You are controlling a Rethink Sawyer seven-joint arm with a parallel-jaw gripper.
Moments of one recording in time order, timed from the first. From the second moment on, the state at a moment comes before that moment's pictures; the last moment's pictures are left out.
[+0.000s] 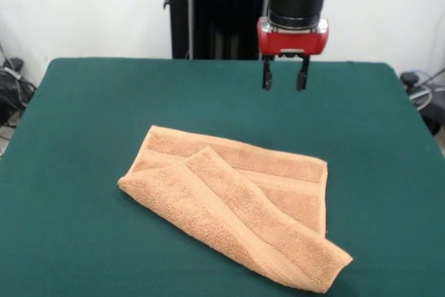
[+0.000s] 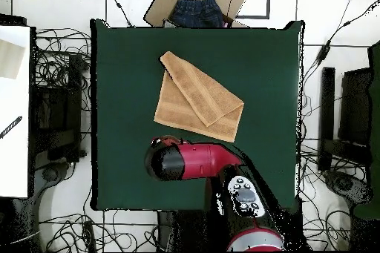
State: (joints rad) arm -0.27 -0.72 0.16 1.98 -0.23 0.29 1.80
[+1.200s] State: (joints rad) arm -0.34 -0.69 0.13 1.97 -0.22 0.29 1.80
